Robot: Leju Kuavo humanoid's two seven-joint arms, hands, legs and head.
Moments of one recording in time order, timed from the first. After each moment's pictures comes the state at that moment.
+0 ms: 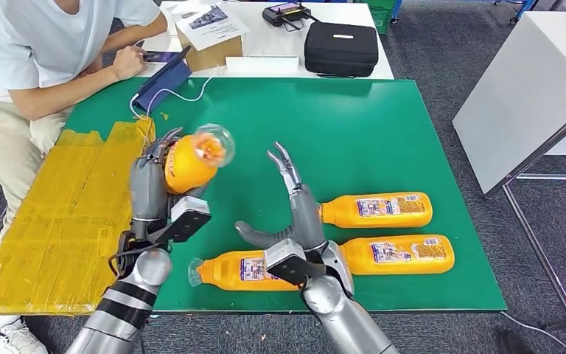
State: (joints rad) left arm -0.39 -0.11 -0.24 -1.19 -0.92 0.69 -0.32; right arm -0.24 0.21 0.50 -1.30 0.43 -0.36 -0.52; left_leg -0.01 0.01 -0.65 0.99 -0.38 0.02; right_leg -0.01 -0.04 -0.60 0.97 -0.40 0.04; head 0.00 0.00
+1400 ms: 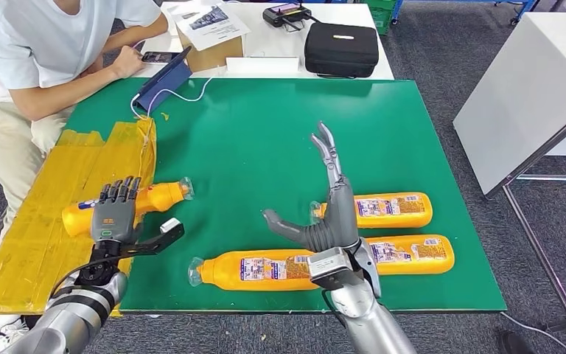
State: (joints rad) left arm -0.54 0.09 -0.13 -0.50 -1.55 0.71 0.14; right arm -0.19 0.15 0.46 -1.53 0.38 -0.35 -0.53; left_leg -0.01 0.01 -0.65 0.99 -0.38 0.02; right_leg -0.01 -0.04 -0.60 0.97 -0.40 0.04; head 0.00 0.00
